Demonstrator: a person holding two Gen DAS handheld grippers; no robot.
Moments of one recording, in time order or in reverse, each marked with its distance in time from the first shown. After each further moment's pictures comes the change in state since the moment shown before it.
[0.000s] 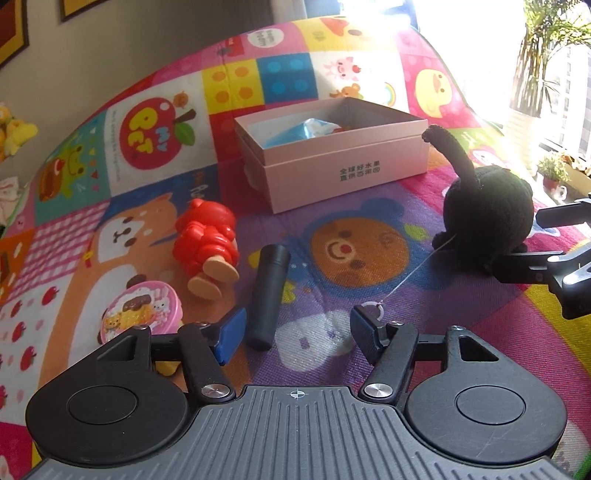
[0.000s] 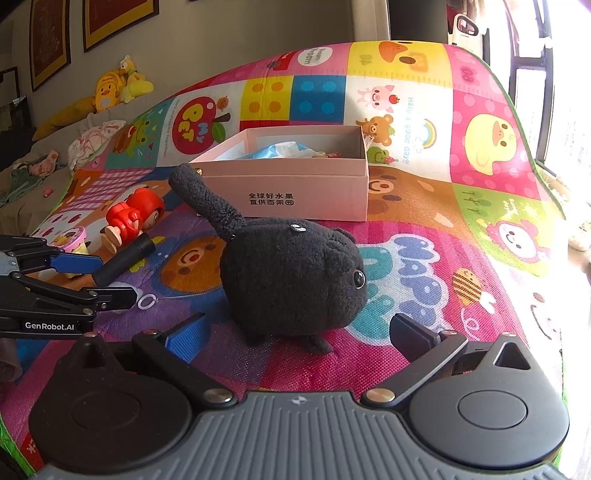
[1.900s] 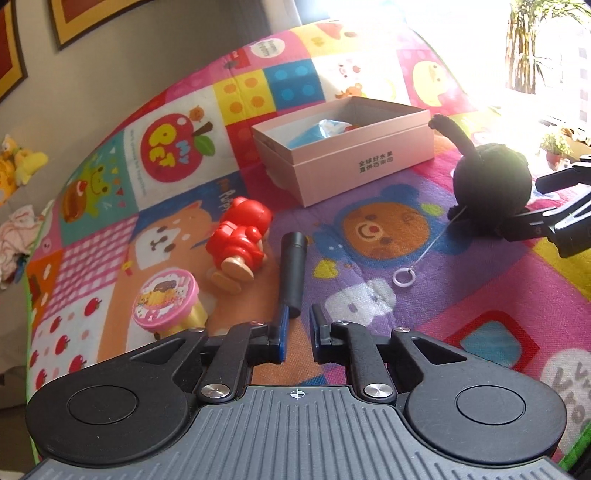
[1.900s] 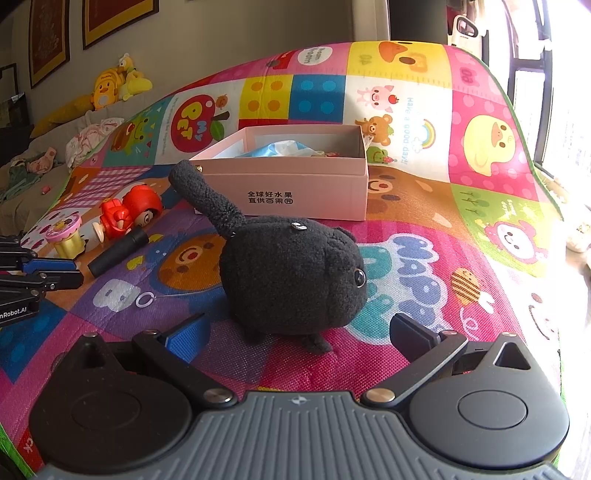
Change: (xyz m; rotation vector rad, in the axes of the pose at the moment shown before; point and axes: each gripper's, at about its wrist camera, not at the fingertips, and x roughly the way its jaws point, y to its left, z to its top) left arm -0.033 0.020 -0.018 0.096 -0.011 0.050; right arm 0.000 0.000 0.002 -0.006 0.002 -0.011
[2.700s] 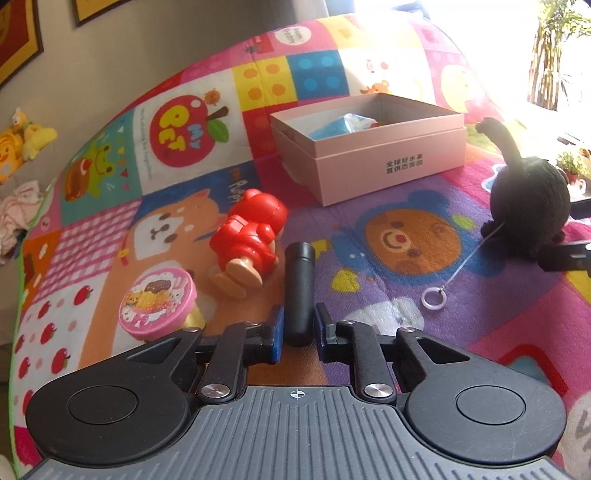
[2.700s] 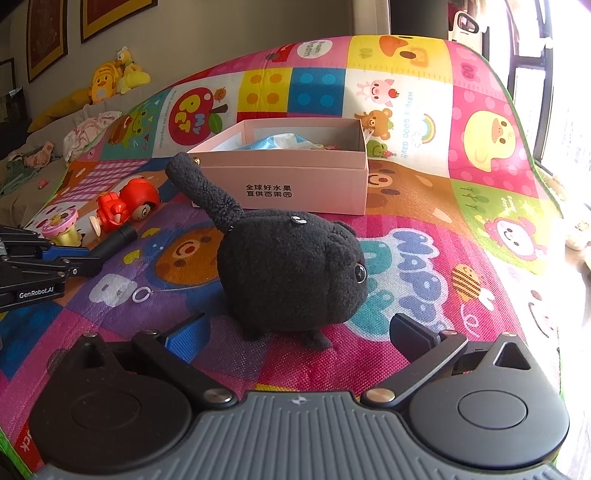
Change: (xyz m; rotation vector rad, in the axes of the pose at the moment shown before) left arm 0.026 0.007 0.005 -0.073 0.015 0.012; right arm 0.003 0.004 -0.001 -0.002 0.024 -0.013
